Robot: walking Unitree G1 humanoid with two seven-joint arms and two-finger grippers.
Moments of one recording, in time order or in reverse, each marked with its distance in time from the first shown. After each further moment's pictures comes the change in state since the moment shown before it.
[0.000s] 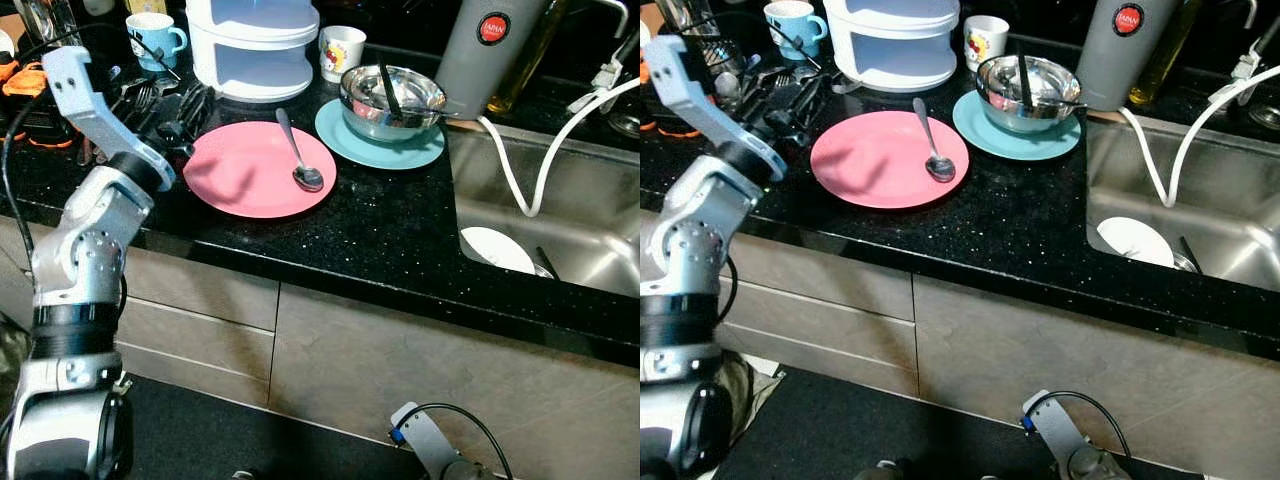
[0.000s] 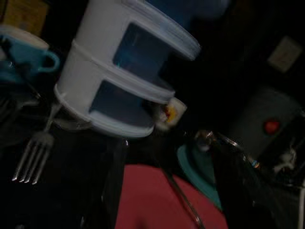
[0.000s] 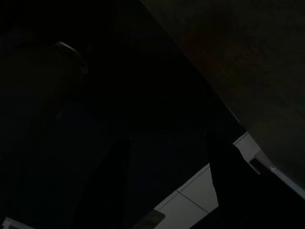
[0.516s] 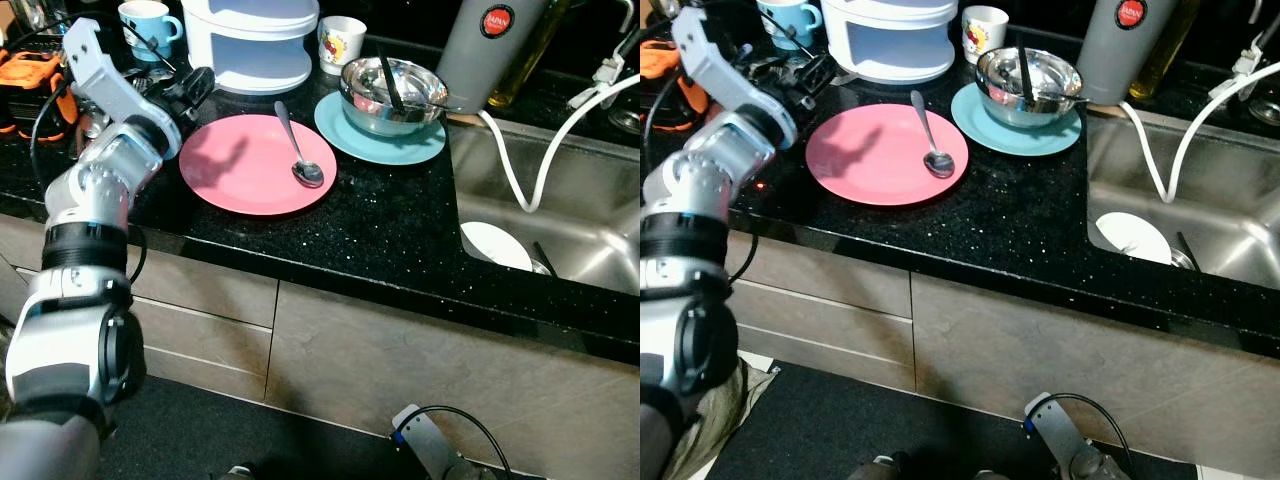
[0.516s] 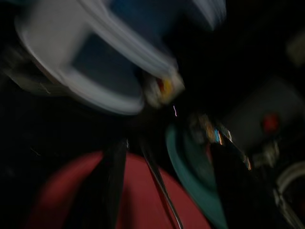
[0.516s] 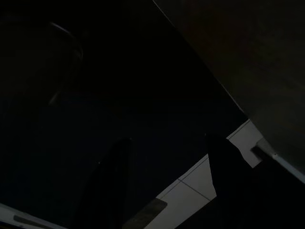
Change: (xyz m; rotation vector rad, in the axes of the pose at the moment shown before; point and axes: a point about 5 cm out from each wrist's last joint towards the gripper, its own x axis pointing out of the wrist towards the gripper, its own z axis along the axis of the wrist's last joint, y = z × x) left arm 0.045 -0.011 -0.007 -0.184 0.159 0.006; right arm 0.000 0.000 -0.003 -0.012 0.012 -0.012
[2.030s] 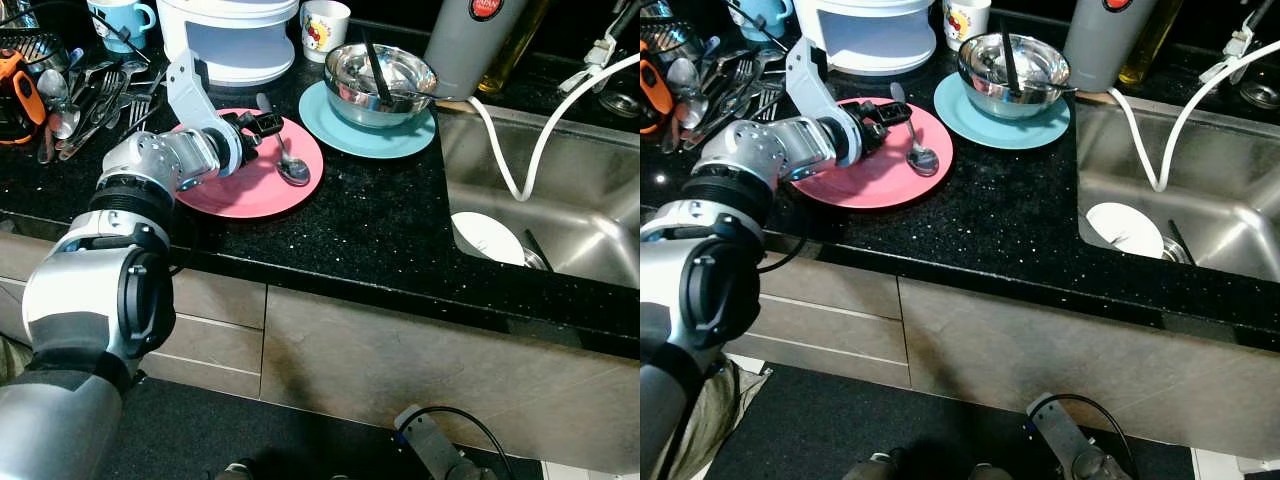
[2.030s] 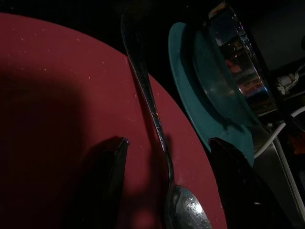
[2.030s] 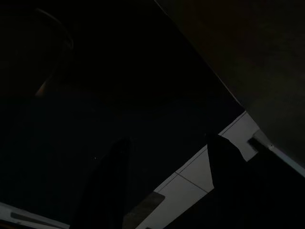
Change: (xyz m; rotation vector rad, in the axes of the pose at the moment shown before) left arm 0.022 -0.016 -0.051 -0.132 0.359 0.082; right arm 0.000 -0.002 -0.003 -0.018 0.008 -0.034
